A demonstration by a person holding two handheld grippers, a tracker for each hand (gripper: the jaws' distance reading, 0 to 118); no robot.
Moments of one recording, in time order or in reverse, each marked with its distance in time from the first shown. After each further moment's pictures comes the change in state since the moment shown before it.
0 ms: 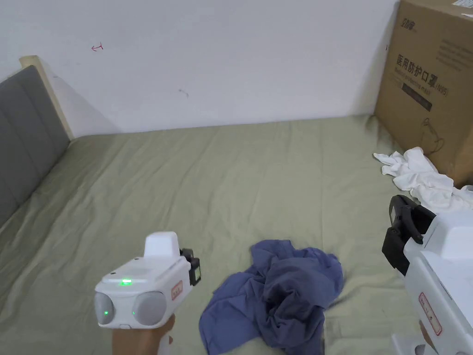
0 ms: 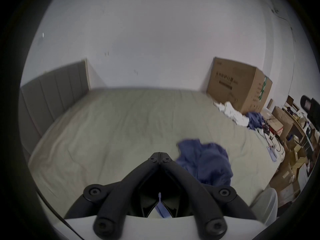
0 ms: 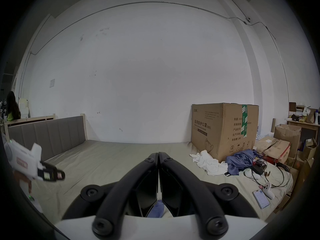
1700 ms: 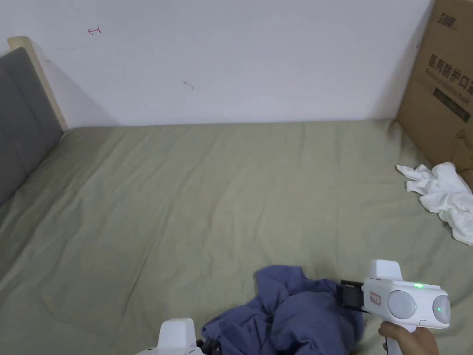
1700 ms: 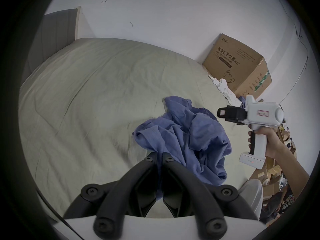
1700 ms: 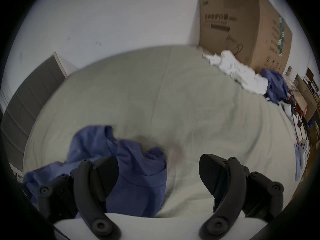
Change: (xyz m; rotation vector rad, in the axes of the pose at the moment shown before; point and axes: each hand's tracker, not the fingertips) left arm -0.004 -0.048 -0.058 -0.262 -0.154 0.159; right arm 0.066 -0.203 -0.266 -0.908 0.043 -0.083
